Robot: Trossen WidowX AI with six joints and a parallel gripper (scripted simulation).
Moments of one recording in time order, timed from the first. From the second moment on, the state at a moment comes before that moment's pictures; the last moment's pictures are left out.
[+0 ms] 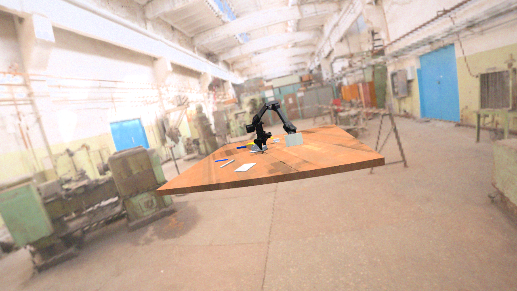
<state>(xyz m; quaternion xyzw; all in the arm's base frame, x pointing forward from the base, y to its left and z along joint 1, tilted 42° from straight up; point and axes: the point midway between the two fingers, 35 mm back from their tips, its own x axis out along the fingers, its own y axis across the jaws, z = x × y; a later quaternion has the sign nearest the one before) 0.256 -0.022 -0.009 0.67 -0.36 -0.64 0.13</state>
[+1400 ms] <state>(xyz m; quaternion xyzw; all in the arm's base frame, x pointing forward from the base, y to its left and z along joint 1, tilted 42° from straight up) 0.256 -0.023 -0.009 0.67 -0.36 -0.64 0.13</state>
